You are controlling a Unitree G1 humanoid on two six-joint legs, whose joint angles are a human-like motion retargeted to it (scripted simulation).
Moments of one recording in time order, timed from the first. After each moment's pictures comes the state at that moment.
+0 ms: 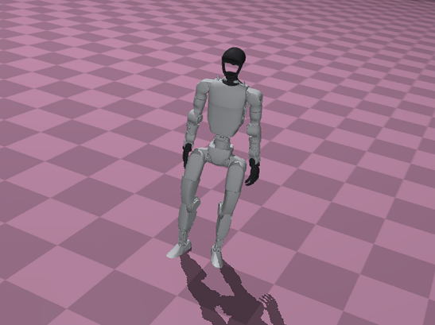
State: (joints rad) left arm 0.13 0.11 -0.01 1.51 0.31 0.06 0.01; right arm -0.01 -0.14 -0.21 1.66 -0.56 0.05 0.02; waist -0.08 0.04 -0.02; left_leg 0.05 0.02 0.36 -0.02 -0.08 0.03; right_leg -0.03 -0.11 -0.40 0.04 0.13 0.07
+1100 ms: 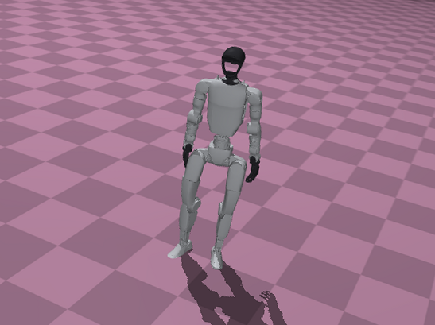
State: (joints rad) left arm 0.18 0.11 0.00 1.53 0.28 0.08 -0.02; right arm -0.01 -0.13 -0.18 1.68 -0.63 0.08 0.04; waist -0.08 0.02 -0.05; left_leg 0.02 -0.01 0.28 -0.01 -0.07 0.04; right_leg -0.01 -0.12 -0.44 0.03 0.11 0.07
